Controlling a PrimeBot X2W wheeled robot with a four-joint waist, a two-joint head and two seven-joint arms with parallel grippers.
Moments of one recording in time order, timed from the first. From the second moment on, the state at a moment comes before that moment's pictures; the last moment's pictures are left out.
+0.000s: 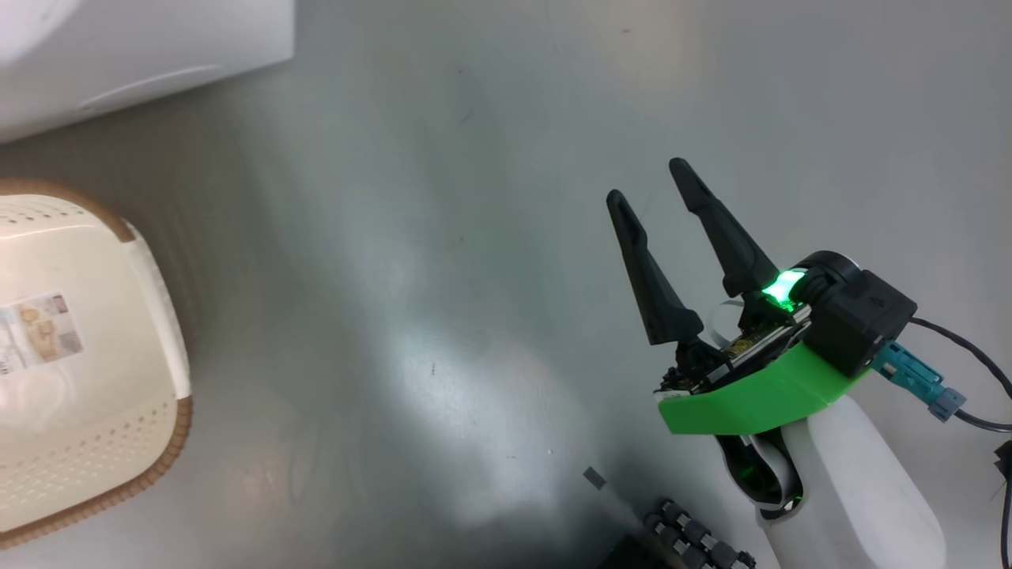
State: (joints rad) left arm -1.44 0.61 -0.11 0.73 -0.35 0.11 0.01; right arm -0.42 -0.08 0.30 0.00 0.37 0.12 -0.26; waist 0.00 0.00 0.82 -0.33
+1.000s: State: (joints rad) left arm -0.60 0.44 -0.09 0.13 -0.45 0.25 -0.16; right arm -0.30 -0.14 0.16 -0.01 0.32 0.12 -0.26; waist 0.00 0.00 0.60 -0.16
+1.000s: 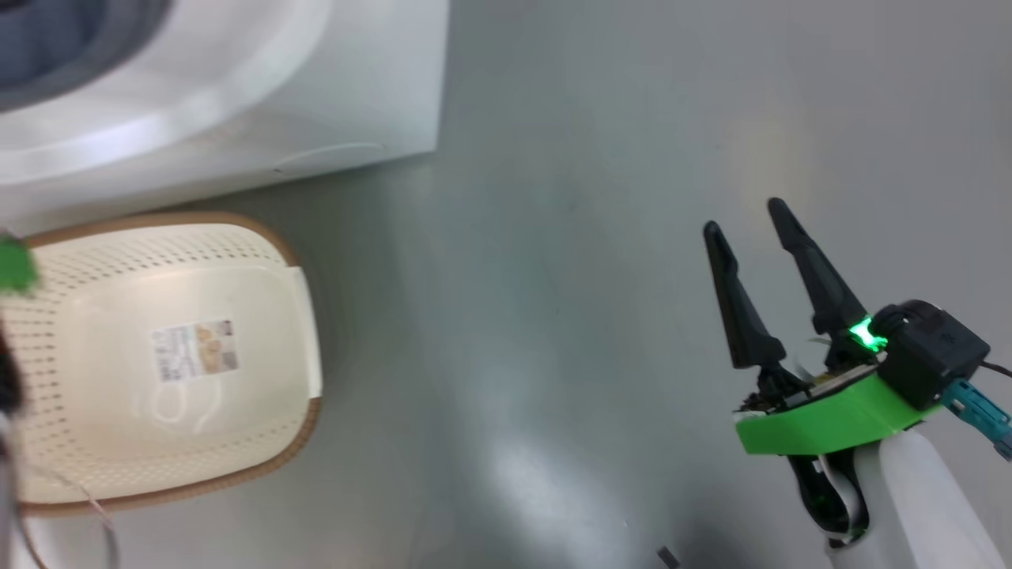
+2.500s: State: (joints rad) left arm 0.08 0.27 -0.31 -0.05 -0.41 0.25 -0.25; right arm 0.03 -0.14 0.08 -0.02 0.24 0.12 -0.21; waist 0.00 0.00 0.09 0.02
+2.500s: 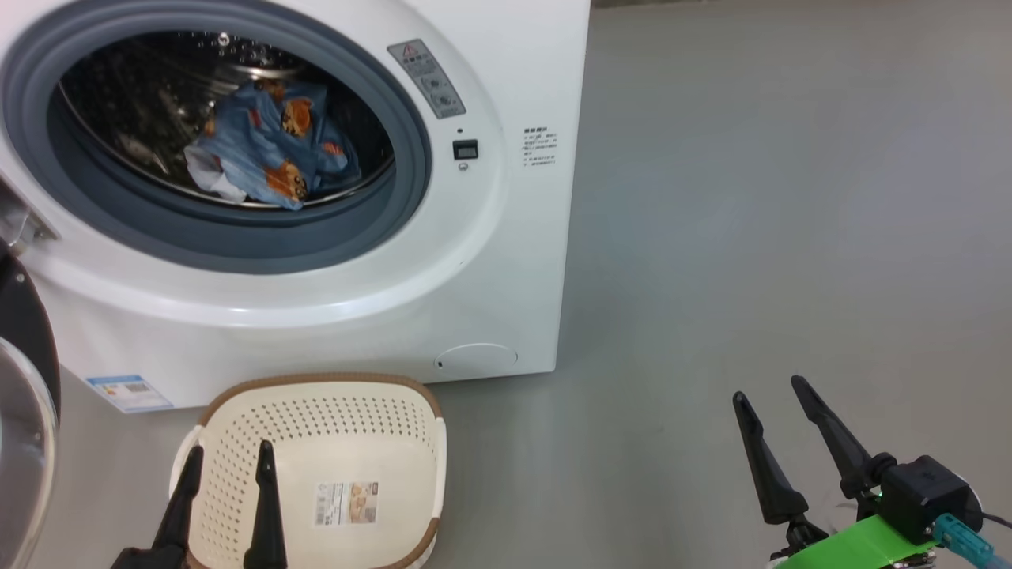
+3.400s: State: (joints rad) left arm 0.10 0.27 -0.30 -0.02 -0.42 0.23 -0.25; right arm 0.09 -0.11 0.08 -0.05 0.23 0.12 -0.19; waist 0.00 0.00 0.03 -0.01
